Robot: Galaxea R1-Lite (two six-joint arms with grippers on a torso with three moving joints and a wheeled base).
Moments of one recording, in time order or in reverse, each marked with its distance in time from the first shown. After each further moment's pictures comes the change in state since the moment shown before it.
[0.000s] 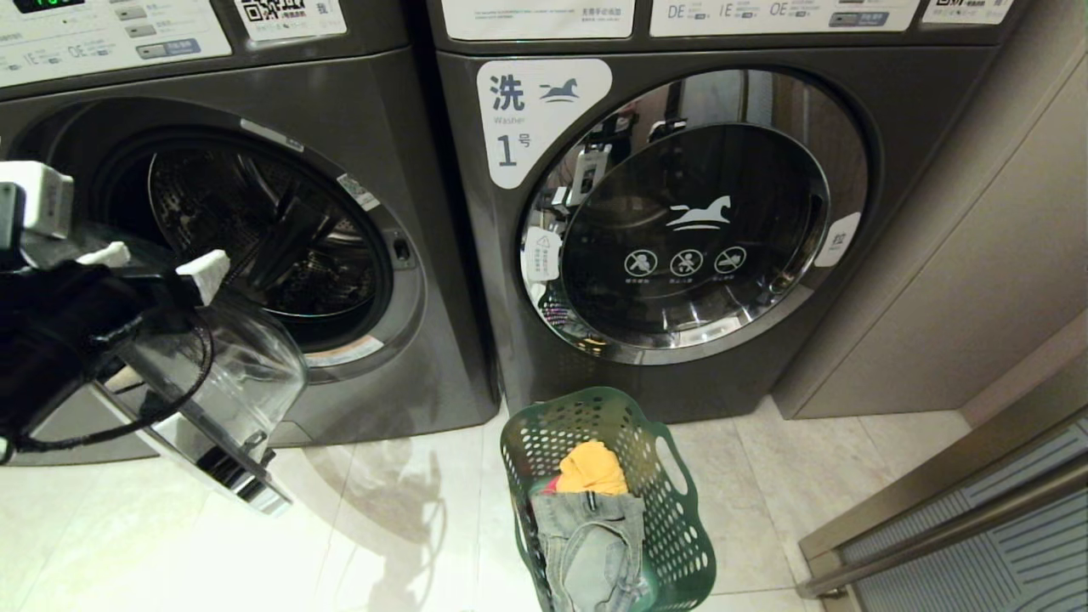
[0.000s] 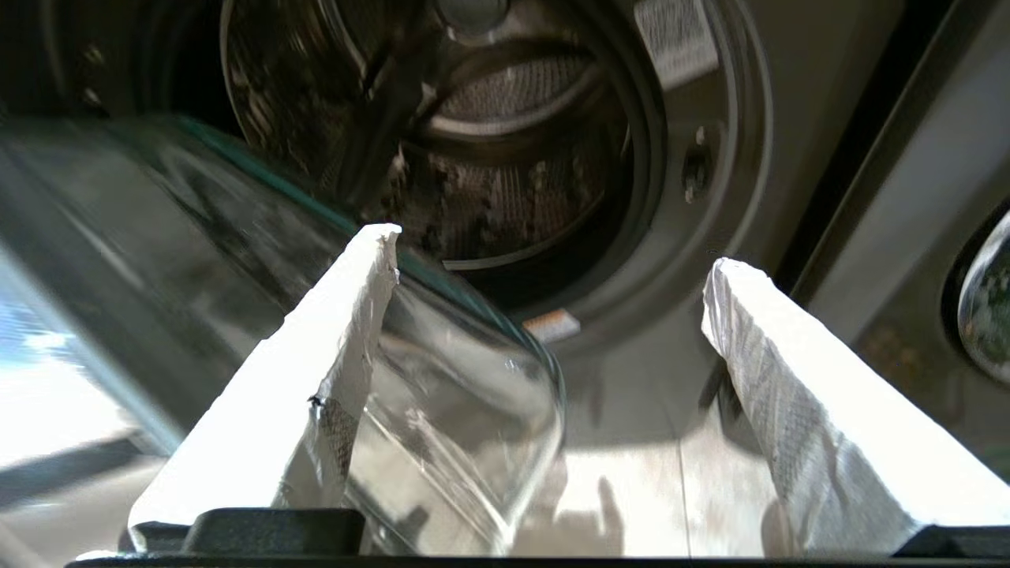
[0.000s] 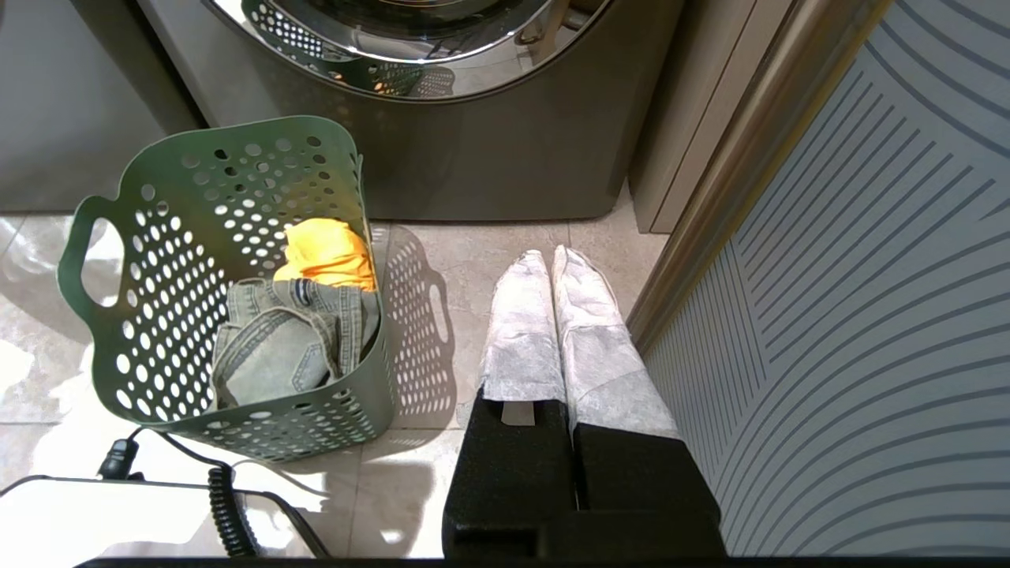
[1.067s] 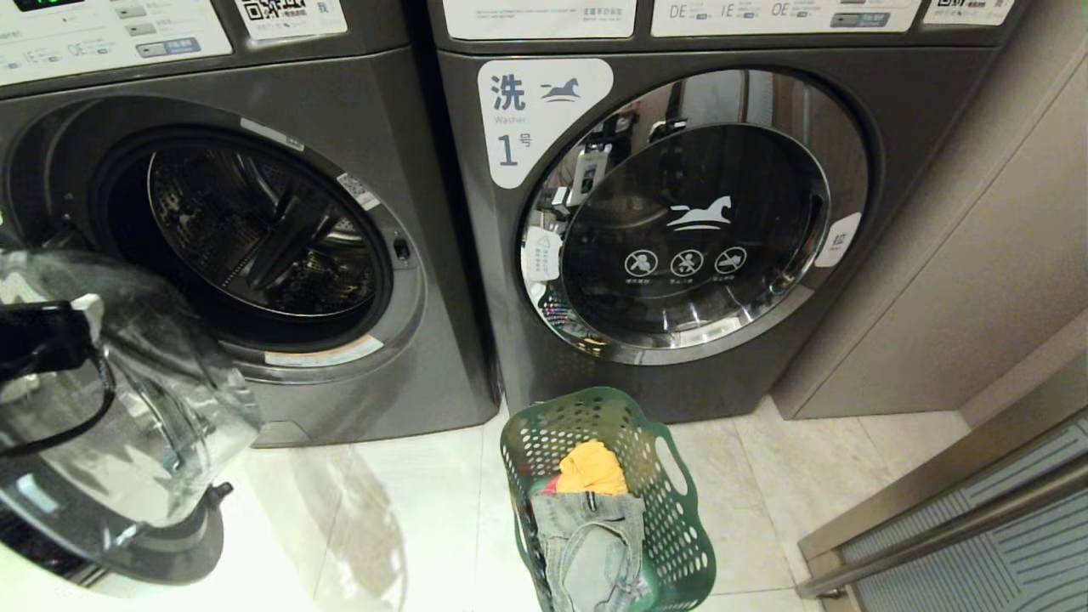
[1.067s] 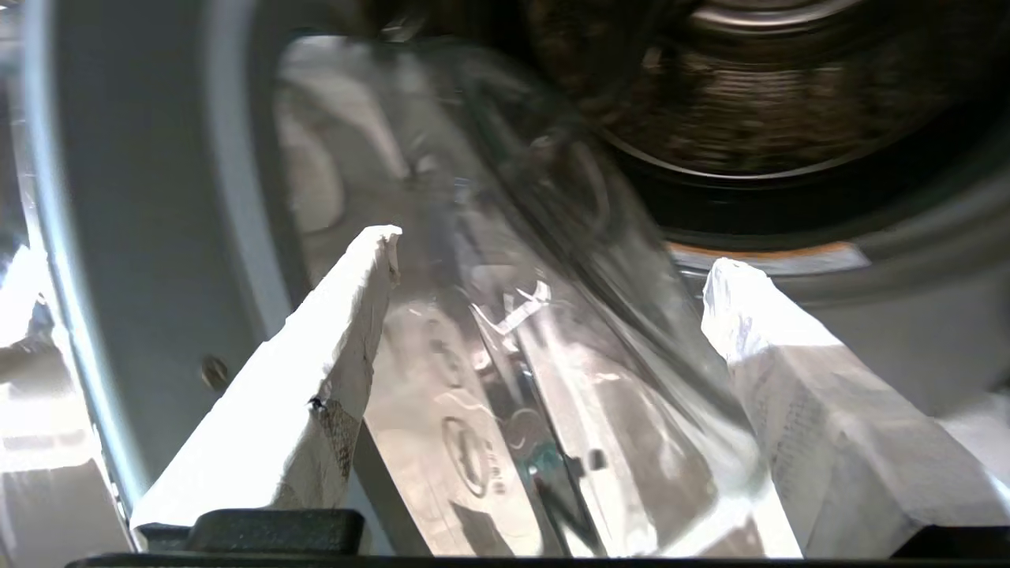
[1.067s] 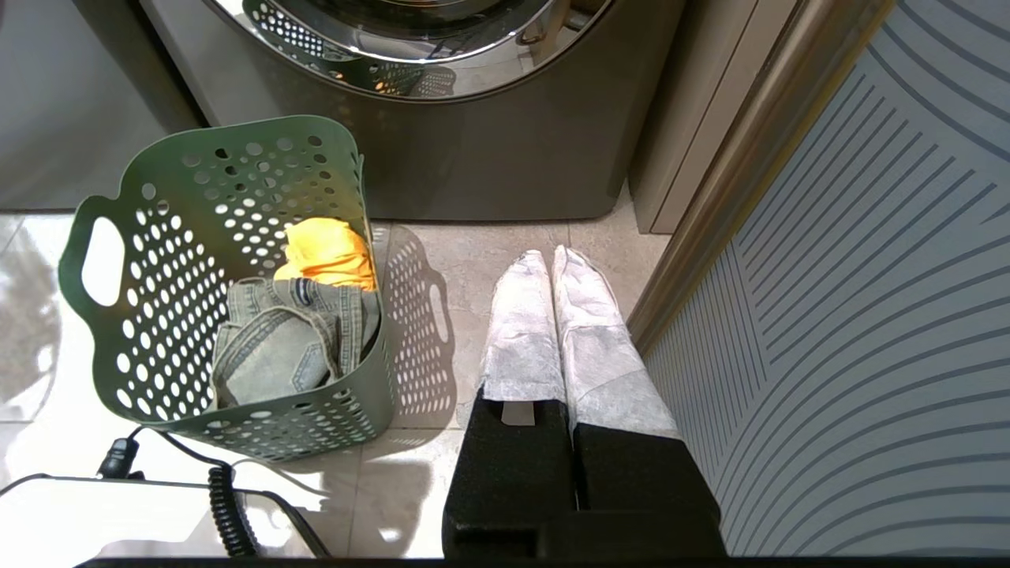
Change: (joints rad) left arm 0.223 -0.084 0.008 0.161 0.177 0.102; right arm 0.000 0.000 0.000 0.000 0.000 0.000
